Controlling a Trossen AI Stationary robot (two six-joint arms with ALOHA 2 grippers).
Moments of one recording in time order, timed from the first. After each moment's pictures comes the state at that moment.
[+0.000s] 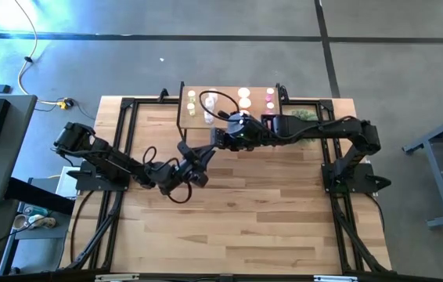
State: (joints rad) left arm -0.19 1.55 0.67 1.04 -0.98 1.42; right arm -0.02 1.72 1.67 -0.62 0.14 1.33
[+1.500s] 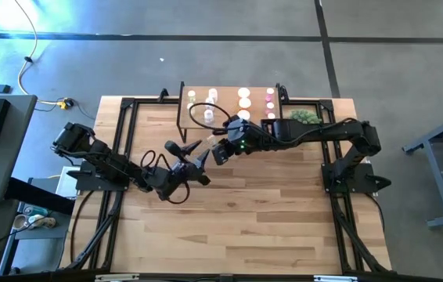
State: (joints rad) left arm -0.24 1.54 0.67 1.05 -1.23 0.91; right arm 0.03 1.72 1.69 -0.67 0.22 0.83
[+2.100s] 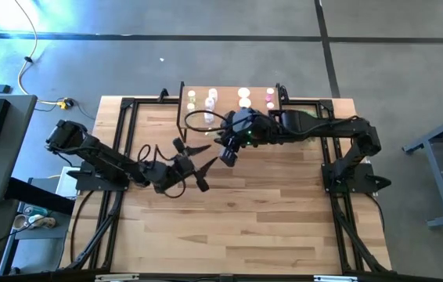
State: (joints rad) left arm -0.21 1.45 0.67 0.91 -0.90 0.28; right arm 0.03 1.72 1.87 -0.79 0.24 0.29
